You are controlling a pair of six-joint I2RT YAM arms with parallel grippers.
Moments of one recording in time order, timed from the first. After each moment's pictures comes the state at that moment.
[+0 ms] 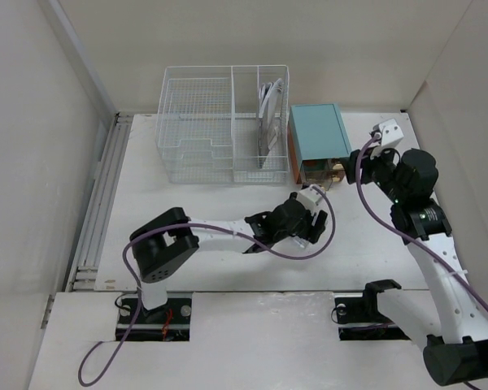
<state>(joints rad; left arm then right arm) -1.15 1.78 1.02 0.35 -0.18 -0.35 0.14 0.88 0.96 -0.25 -0.24 -0.13</state>
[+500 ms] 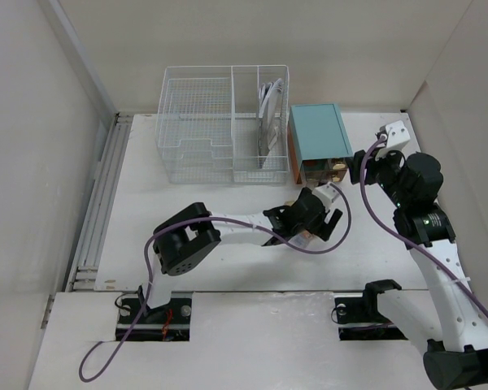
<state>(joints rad) -1.15 1.98 1.26 0.23 -0.18 -0.29 0.14 0.82 0.96 -0.26 -0.15 -0.13</state>
